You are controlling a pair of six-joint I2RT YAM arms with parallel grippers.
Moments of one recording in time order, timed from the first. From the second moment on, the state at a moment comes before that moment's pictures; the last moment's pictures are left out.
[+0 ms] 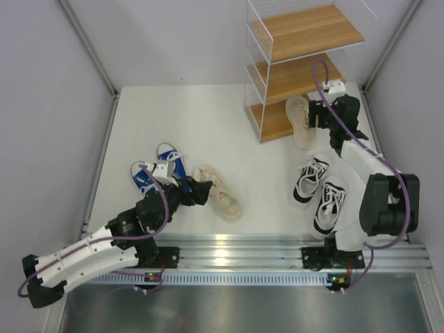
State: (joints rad) left arm -1.04 0.47 0.45 -0.18 -0.56 -0.60; right arm 0.02 1.57 1.02 0.16 -0.05 -0.11
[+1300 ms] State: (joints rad) left arm -1.04 0.41 0.40 -0.17 -0.54 -0.65; right arm 0.02 1.67 1.05 -0.18 -0.27 -0.63
